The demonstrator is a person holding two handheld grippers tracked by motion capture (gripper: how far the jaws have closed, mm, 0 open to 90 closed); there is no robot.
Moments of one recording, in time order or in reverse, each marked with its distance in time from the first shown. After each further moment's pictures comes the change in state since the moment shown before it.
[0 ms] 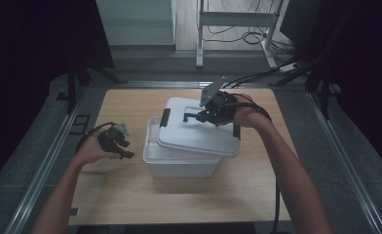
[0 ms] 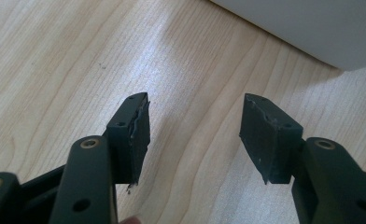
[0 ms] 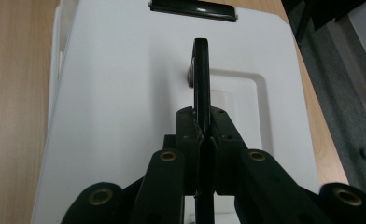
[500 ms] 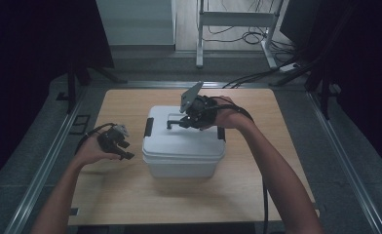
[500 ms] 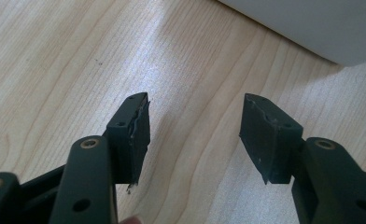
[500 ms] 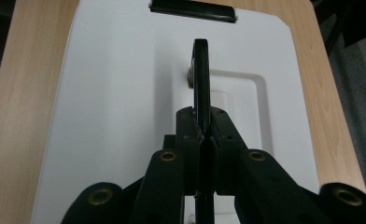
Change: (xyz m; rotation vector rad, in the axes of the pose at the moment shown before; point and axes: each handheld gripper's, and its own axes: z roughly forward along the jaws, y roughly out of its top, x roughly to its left) left arm -0.001 -0.003 0.001 -0.004 -0.003 -0.006; right arm 0.012 0.033 0.033 0.009 0.087 -0.073
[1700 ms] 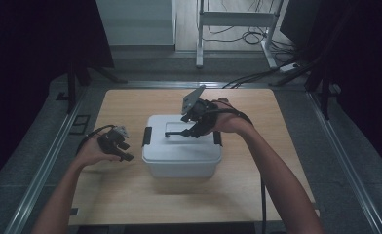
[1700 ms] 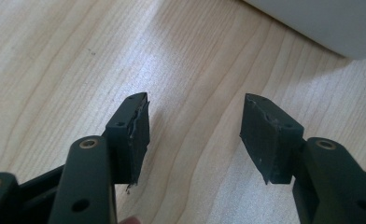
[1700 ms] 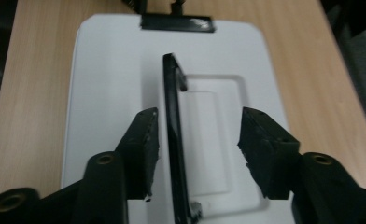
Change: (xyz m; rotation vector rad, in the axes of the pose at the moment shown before) left arm 0.003 -0.005 0.007 0.003 -0.022 -0.016; right arm 0.003 -0.013 0.005 -0.037 -0.009 0.089
